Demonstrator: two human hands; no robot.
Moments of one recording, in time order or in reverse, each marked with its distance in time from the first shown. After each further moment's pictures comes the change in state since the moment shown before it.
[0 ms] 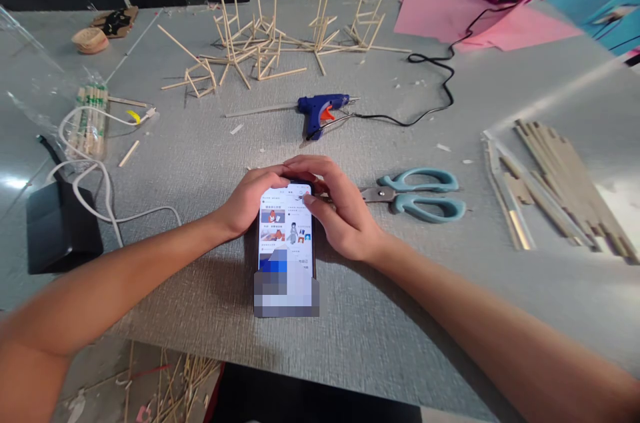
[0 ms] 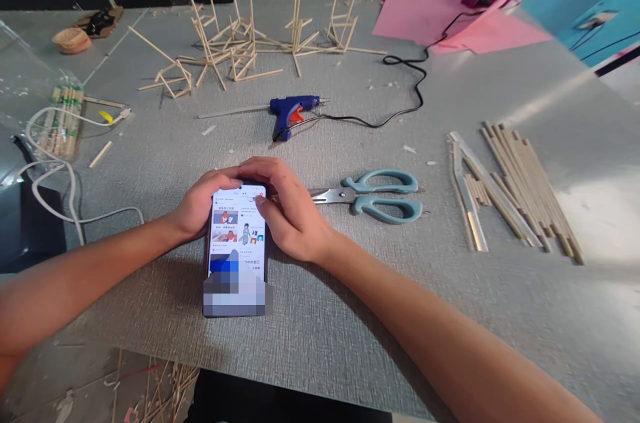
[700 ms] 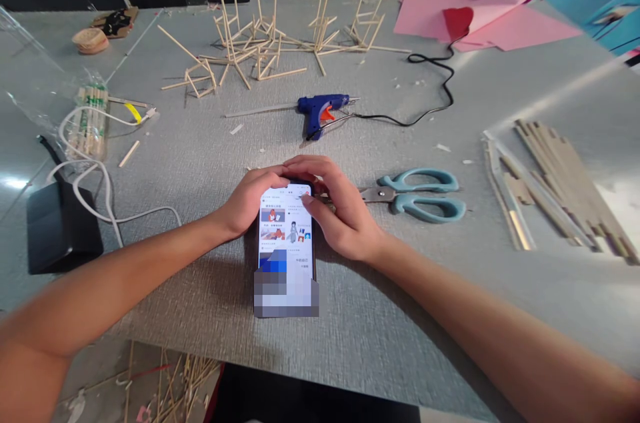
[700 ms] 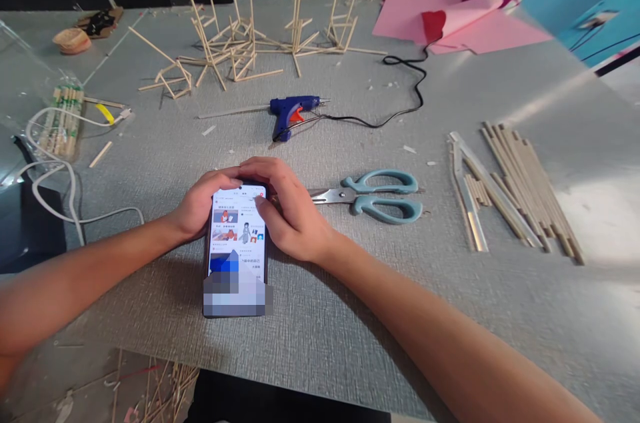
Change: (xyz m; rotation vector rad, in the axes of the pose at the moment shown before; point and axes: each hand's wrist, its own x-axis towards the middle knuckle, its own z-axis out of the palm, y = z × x) left_hand 0.002 -0.002 -0.001 0.018 0.012 -0.003; right_hand 0.001 -0.001 0.000 -0.028 -0.004 -0.002
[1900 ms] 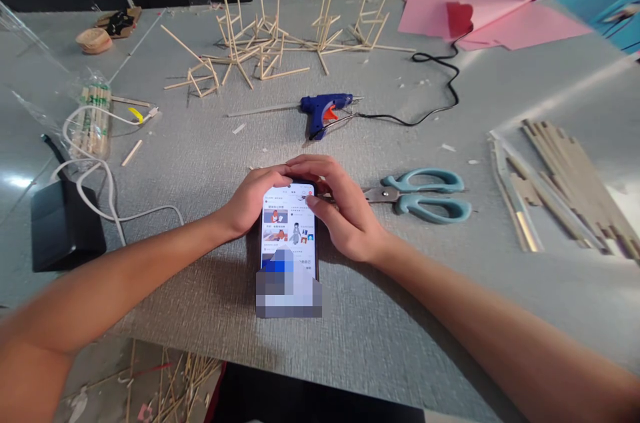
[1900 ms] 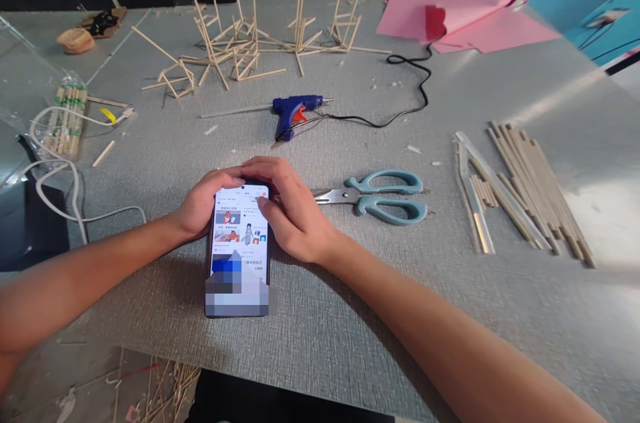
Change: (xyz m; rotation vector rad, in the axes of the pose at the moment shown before) left_hand -0.001 0.001 0.001 -0.010 -0.012 -0.015; right_hand 0.000 0.000 -0.001 0.005 -0.009 0.001
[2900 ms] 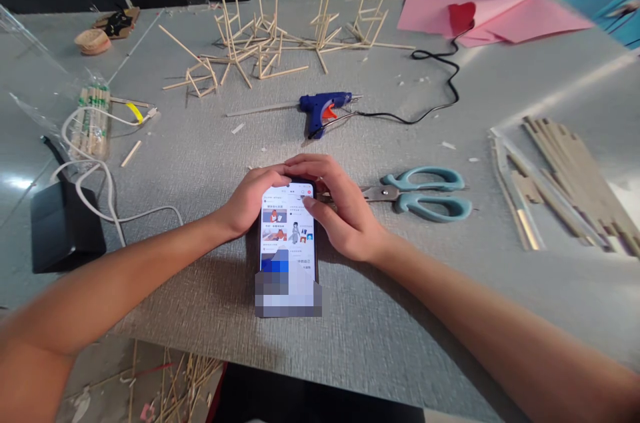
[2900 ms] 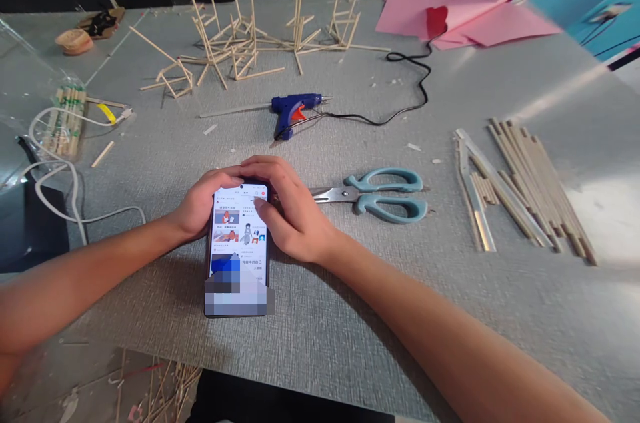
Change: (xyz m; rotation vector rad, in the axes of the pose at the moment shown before) left_hand -0.001 0.001 0.002 -0.003 0.050 -0.013; right_hand 0.000 0.001 0.000 -0.027 -0.006 -0.017
